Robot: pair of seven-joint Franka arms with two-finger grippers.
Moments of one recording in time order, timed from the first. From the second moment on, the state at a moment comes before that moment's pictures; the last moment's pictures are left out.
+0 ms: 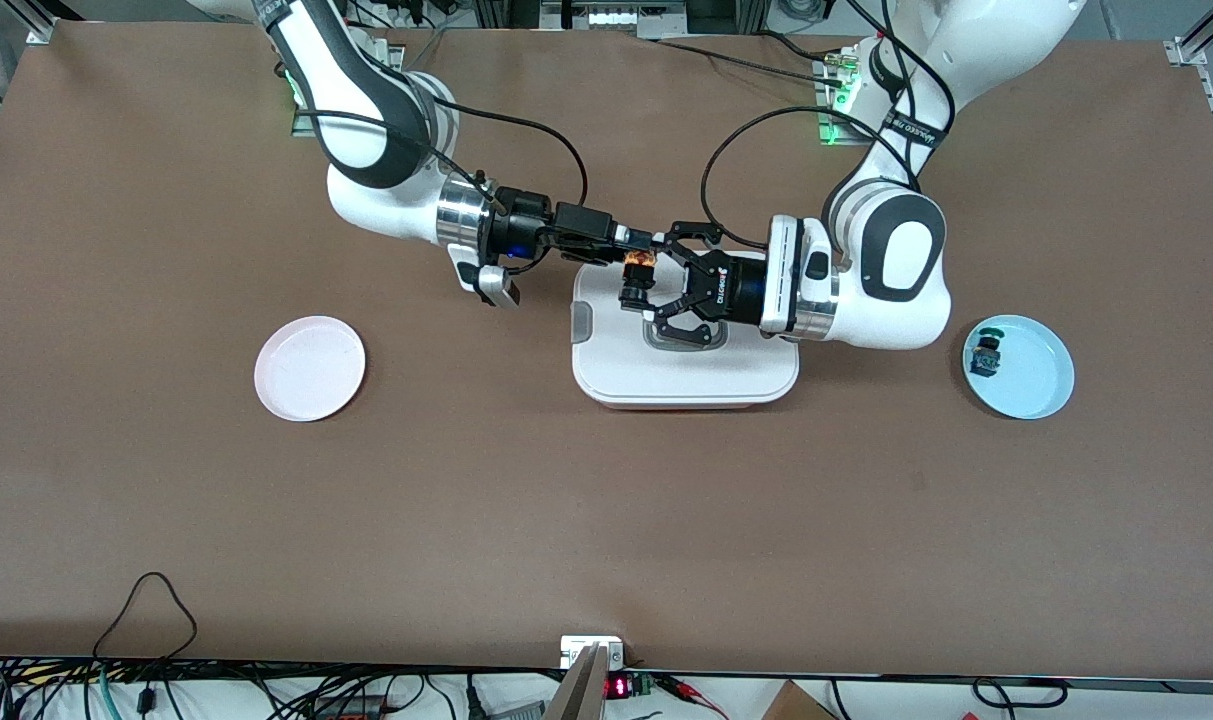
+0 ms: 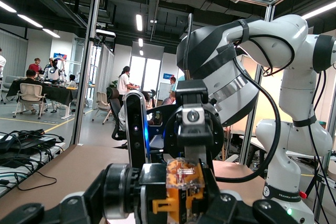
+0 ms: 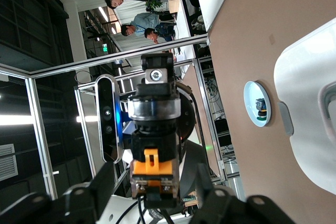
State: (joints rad) left arm -0.22 0.42 -0.17 -1.84 -1.76 1.79 2.13; right arm 0.81 0.26 -0.15 -1.92 2.11 2.26 -0.56
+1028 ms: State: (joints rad) left arm -0.22 0.42 -0.17 -1.84 -1.76 1.79 2.13; right arm 0.81 0.27 -0.16 -1.92 2.11 2.27 -0.56
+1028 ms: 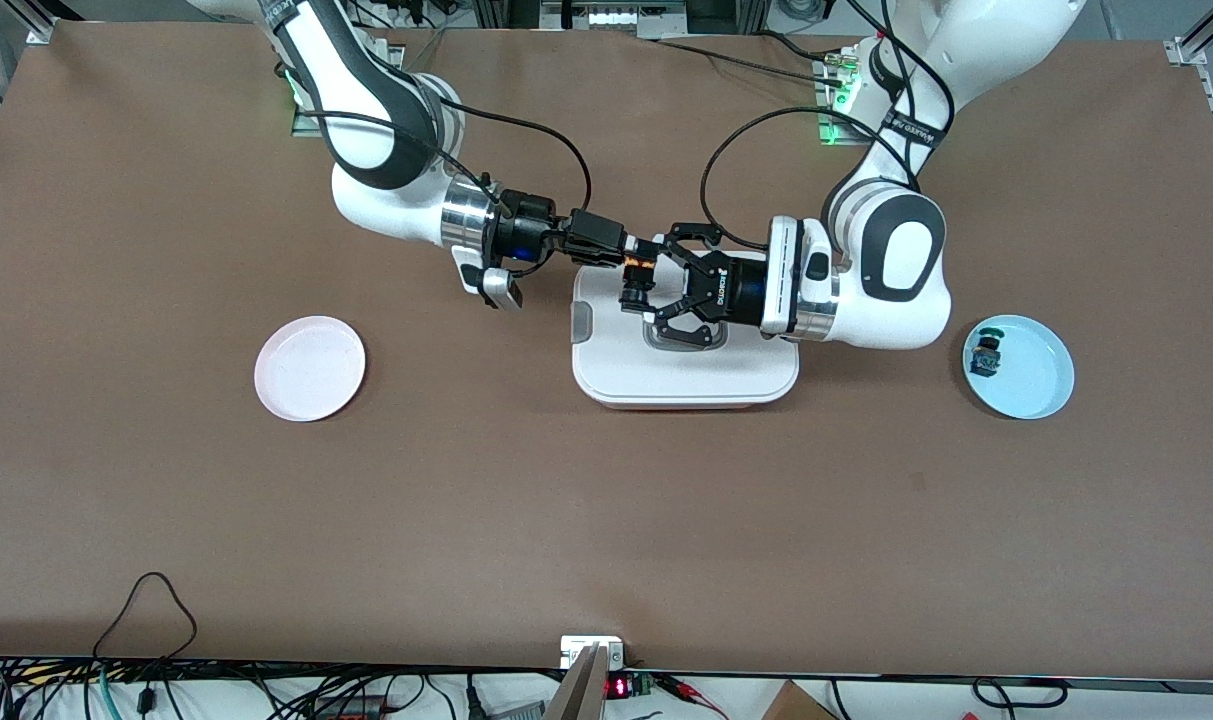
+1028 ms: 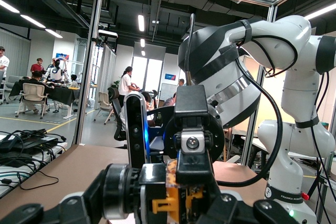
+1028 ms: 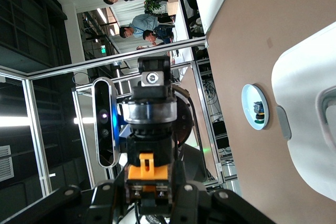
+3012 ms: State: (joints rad) left arm -0.07 0.40 -0.02 -1.88 -1.36 1.51 2.14; right arm 0.16 0.25 -0.19 -1.97 1.48 1.34 -0.48
